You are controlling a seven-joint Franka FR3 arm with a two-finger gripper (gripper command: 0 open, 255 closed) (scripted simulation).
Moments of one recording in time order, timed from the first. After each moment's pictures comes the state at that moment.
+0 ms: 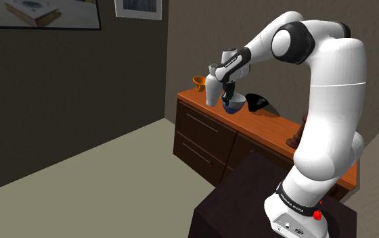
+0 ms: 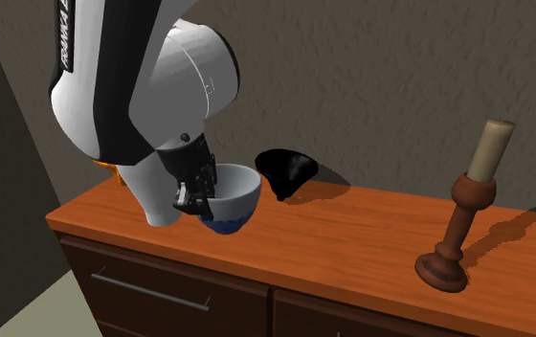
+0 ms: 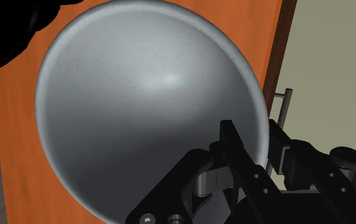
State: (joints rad) arm -0.25 0.41 -0.30 -1.88 -0.18 2.31 -0.55
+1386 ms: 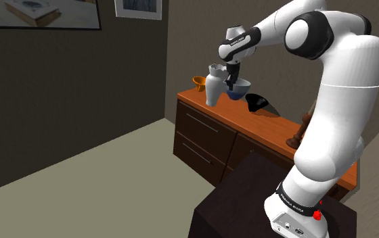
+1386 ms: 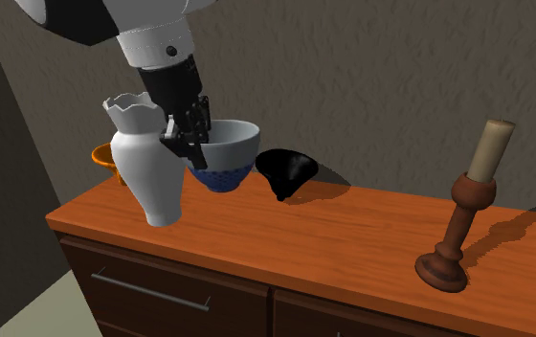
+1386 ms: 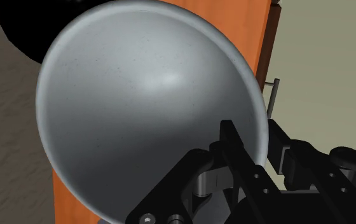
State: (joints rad) arm -0.23 0.28 -0.30 -1.77 -0.19 2.08 -0.58
